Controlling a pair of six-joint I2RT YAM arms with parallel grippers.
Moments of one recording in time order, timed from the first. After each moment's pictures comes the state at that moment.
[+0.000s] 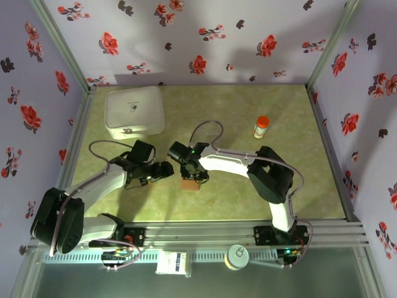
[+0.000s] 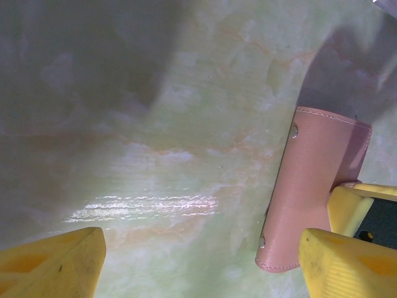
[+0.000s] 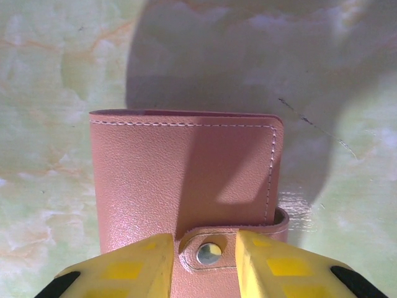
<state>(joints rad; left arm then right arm) -0.49 1.26 0.64 -0.48 0.25 -0.72 1.03 1.97 1.41 -0.81 0.10 1.03</state>
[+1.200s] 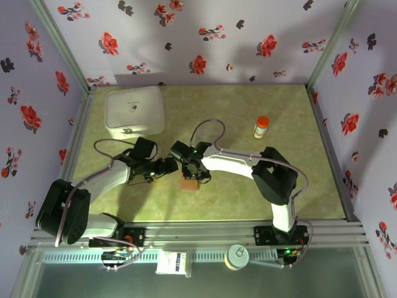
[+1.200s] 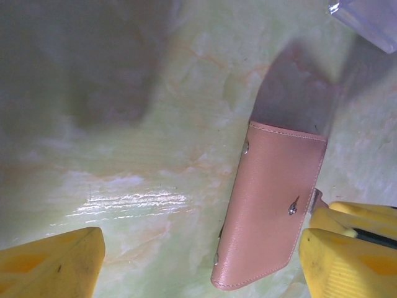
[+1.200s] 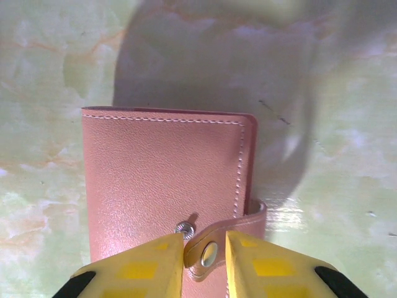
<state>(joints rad) -0.48 1.34 0.66 -0.38 0.34 -0.76 1.03 1.91 1.39 -0.83 0.13 1.00</state>
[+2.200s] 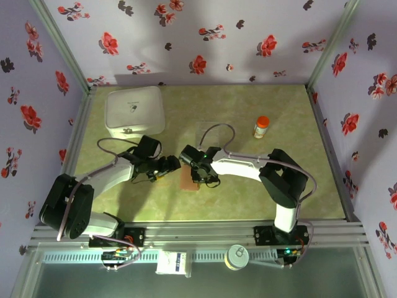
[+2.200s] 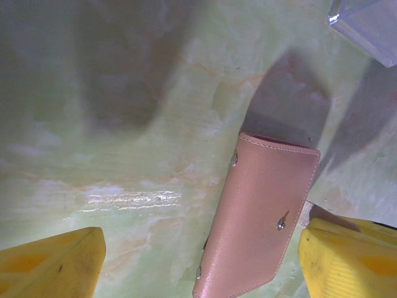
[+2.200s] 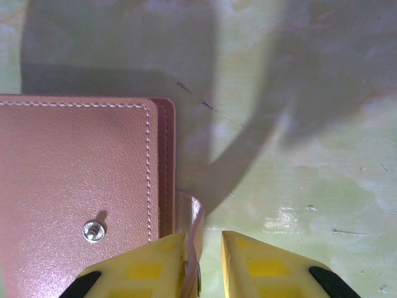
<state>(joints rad) -0.52 1.39 0.70 -0.37 0.32 -0.84 1.00 1.83 1.20 -0.72 0.12 0.99</state>
